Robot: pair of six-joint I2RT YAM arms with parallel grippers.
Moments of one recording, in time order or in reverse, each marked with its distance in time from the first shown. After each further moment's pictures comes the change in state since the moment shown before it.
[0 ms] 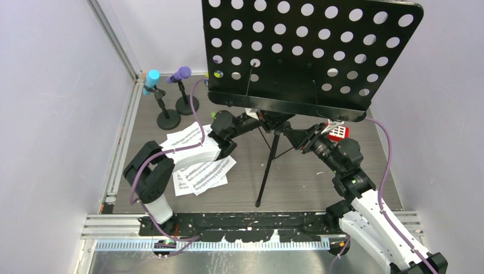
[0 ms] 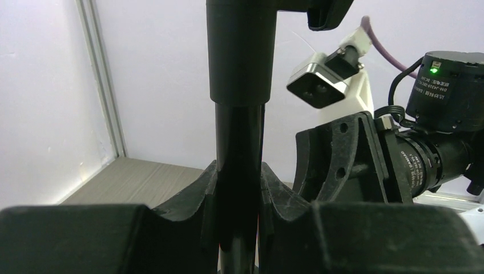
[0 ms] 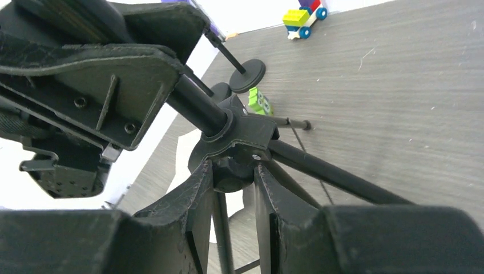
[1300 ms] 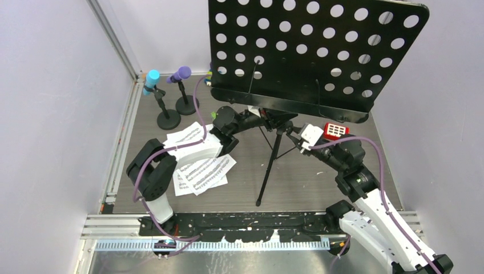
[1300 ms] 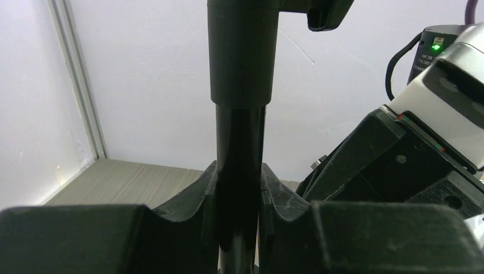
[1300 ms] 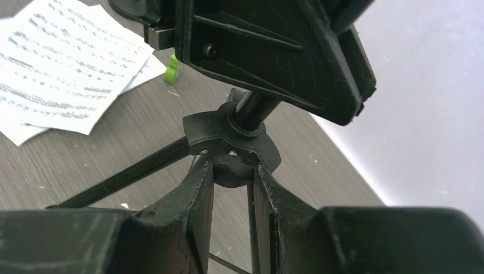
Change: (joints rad) left arm 0.020 0.033 0.059 -0.032 0.071 -0.040; right arm 0.023 0.003 0.098 -0.167 -0.162 -1.109
